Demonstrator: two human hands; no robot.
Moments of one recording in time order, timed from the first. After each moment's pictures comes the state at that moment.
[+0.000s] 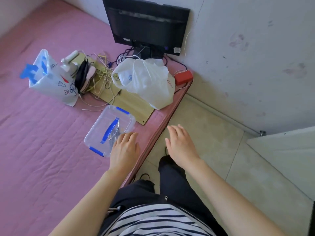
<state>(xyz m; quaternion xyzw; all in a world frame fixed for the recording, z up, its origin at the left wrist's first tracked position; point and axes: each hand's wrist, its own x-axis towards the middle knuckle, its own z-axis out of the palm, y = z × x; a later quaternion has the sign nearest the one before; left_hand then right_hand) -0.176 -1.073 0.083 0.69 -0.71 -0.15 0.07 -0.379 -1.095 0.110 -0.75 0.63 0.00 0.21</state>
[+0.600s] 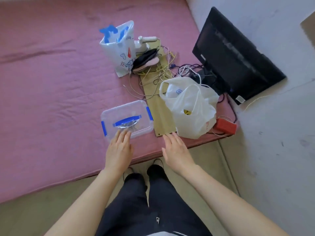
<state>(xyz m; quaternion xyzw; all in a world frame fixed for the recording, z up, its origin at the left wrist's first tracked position) -0.200 -1.117 0.060 0.89 -0.42 -0.16 0.07 -0.359 -1.260 0.076 -0.93 0.28 0.15 0.19</state>
